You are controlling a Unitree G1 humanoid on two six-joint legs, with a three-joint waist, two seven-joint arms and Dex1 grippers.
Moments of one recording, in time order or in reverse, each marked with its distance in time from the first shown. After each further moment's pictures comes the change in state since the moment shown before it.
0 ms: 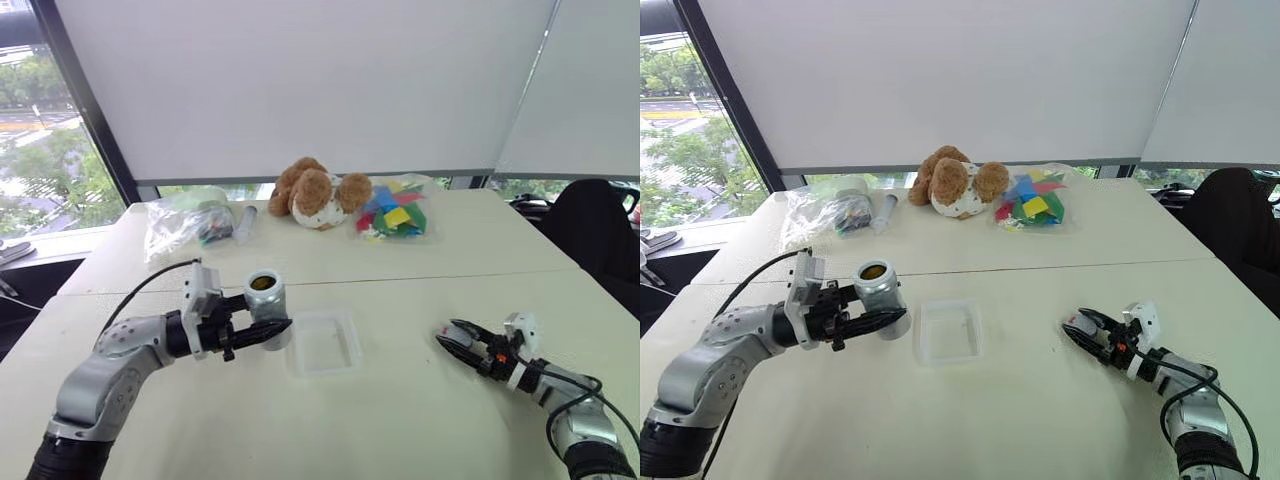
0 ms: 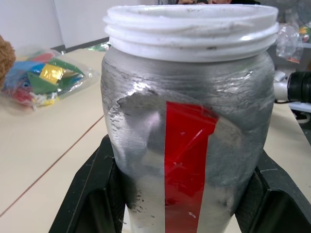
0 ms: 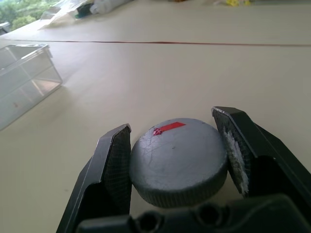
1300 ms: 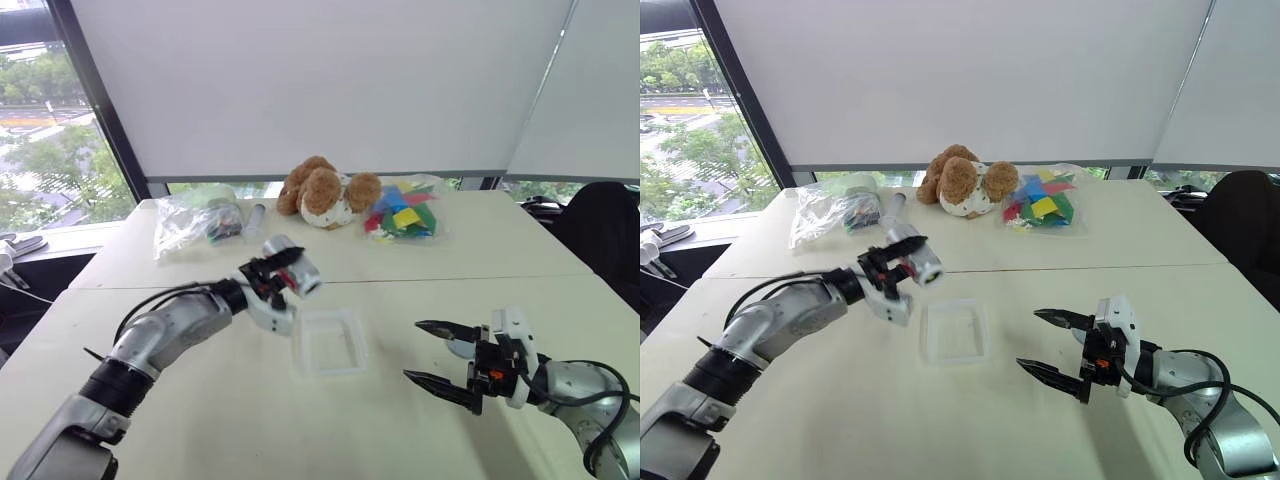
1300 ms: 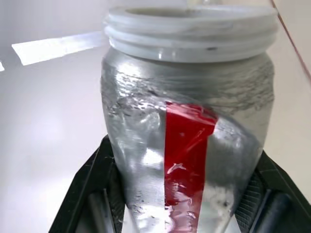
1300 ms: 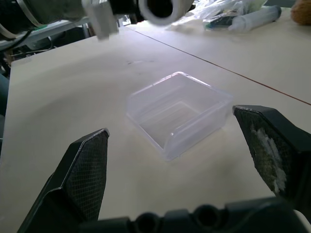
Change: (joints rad) left arm -0.370 0.087 -0.504 0.441 1.765 -0.984 1.203; right arm 0.352 -0.147 0.060 -1.023 0.196 0.428 -0.065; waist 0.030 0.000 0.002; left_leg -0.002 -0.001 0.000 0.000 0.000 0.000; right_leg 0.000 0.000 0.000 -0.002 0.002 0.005
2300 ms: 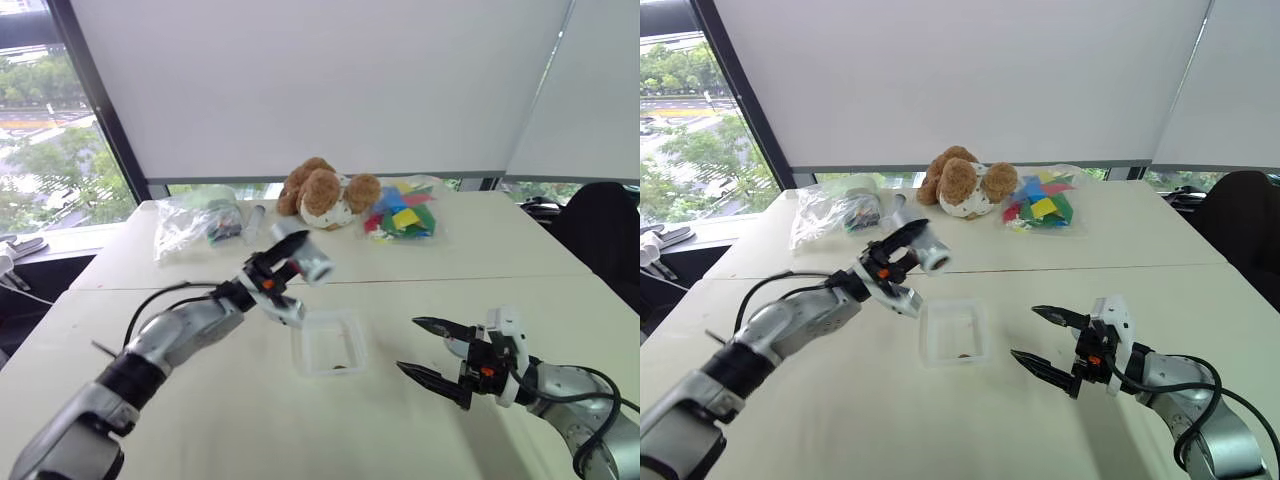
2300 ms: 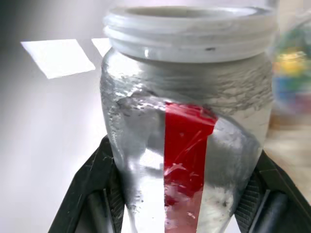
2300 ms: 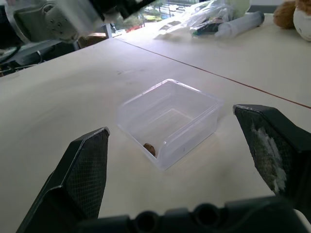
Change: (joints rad) left arm 0.056 -0.029 -0.031 0.132 -0.595 0.004 -0.023; right arm 0.005 0.043 0.012 -0.009 0.013 0.012 -0.063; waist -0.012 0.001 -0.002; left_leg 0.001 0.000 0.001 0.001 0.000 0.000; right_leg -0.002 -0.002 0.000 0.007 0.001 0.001
